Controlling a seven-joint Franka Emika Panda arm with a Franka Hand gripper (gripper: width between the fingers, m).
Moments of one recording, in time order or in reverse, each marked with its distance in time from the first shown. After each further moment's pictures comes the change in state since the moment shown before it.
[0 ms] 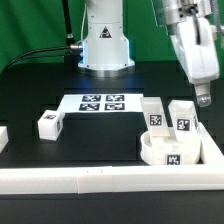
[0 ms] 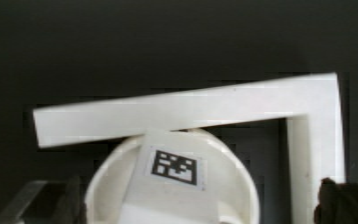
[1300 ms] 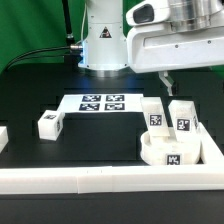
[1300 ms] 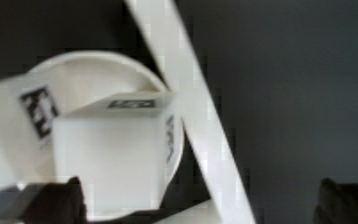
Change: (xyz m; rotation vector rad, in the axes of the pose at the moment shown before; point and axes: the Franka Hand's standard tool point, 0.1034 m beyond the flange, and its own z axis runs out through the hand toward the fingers) arm -0.001 0.002 -0.009 -0.171 -0.057 -1.330
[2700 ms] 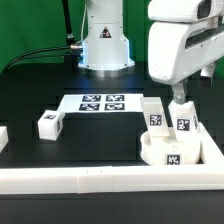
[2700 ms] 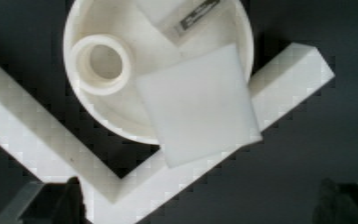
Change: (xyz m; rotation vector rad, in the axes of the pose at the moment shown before) arm 0.007 0.008 0.000 -0.150 -0.055 -1.213
